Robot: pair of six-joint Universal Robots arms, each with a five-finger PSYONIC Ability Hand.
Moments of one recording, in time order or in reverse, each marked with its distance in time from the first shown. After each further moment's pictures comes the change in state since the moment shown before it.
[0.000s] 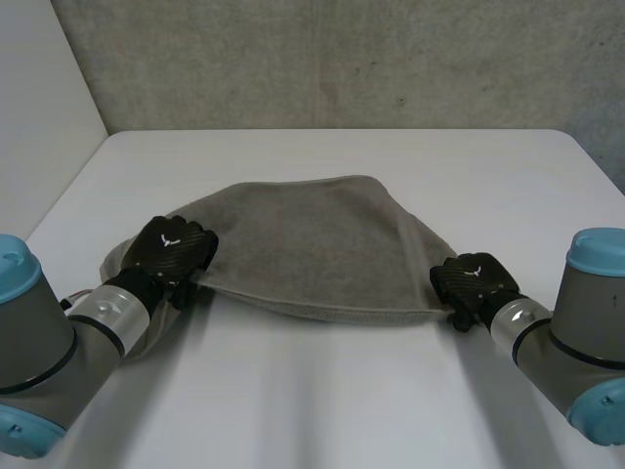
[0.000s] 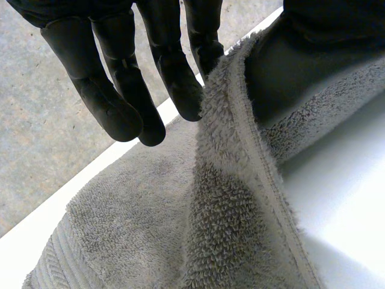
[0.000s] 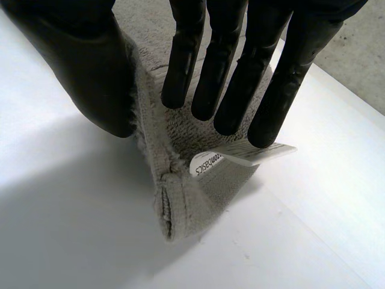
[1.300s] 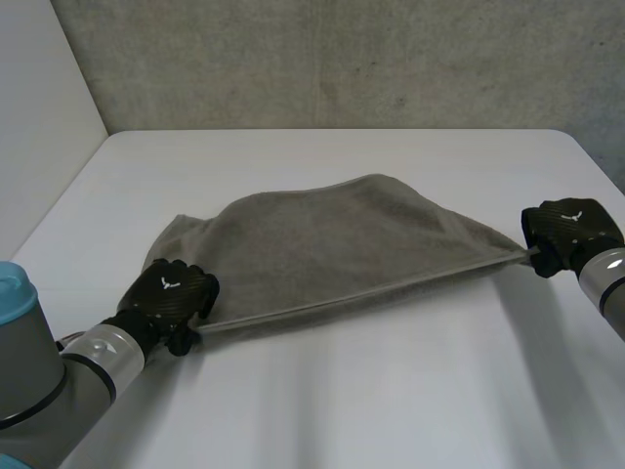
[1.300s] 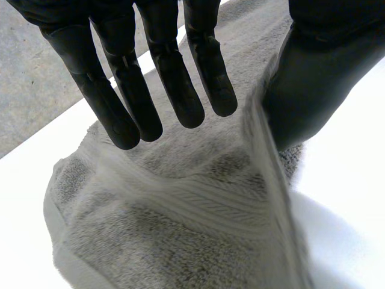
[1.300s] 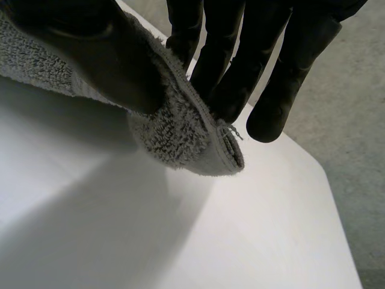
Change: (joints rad) left arm 0.005 0.059 -0.108 -0.123 -0.009 0.027; right arm -0.233 -0.183 -0.018 0.032 0.010 -0.013; left_hand -0.387 -0.489 -0.515 -0.496 -0.428; right_hand 0.324 0.325 0.331 0.338 0.351
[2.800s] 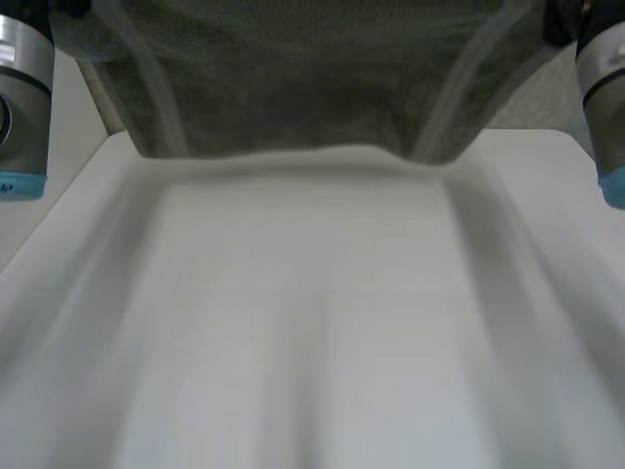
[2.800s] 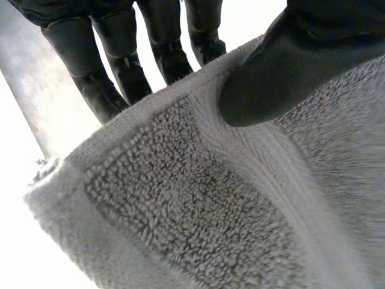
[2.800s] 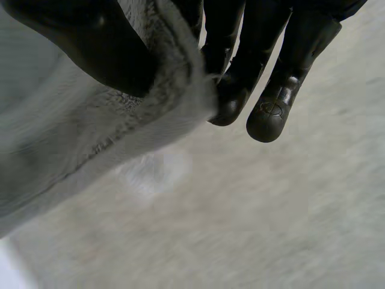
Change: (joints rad) left arm 0.073 -0.163 0.871 0.298 -0.167 -0.184; right arm 0.208 0.123 -0.731 -0.055 0.168 -0.197; left_hand 0.374 0.445 0.468 0.446 0.426; right_hand 0.008 0.015 0.005 0.000 0.011
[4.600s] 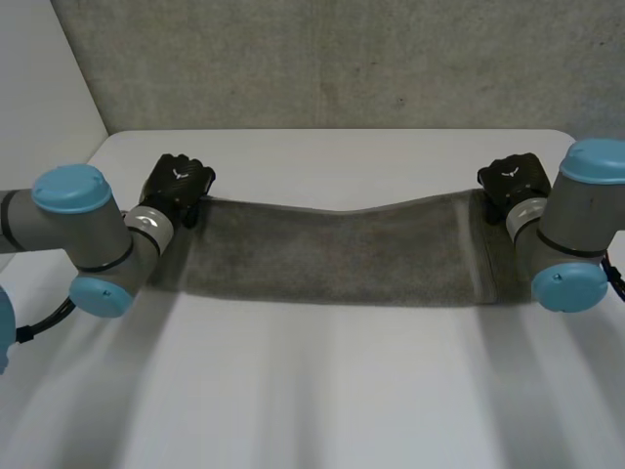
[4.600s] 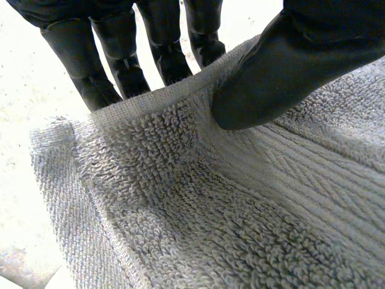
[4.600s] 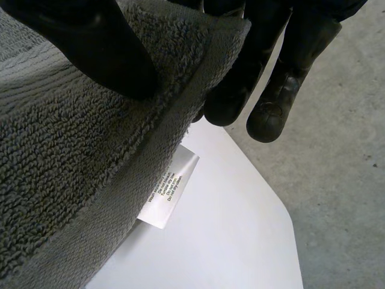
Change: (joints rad) left arm -0.061 -0.478 0.010 -0.224 0.113 0.243; right arm -0.015 0.366 0.098 0.078 0.048 0.053; left_hand 0.004 0.000 0.004 0.000 0.008; right_hand 0.016 0.000 0.000 0.000 0.008
